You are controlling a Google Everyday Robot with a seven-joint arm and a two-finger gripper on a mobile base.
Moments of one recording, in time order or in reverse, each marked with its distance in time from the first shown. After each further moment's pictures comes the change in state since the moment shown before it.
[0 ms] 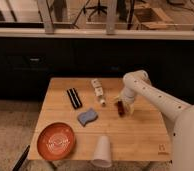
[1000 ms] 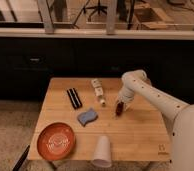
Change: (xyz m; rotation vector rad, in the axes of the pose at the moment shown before) arm -0.015 -0.014 -0.010 -0.006 -0.002 -0.116
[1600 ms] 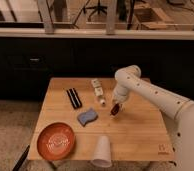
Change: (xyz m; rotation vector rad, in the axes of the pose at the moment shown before) arm -0.043 -0.024 -0.034 -0.030 0.008 -0.016
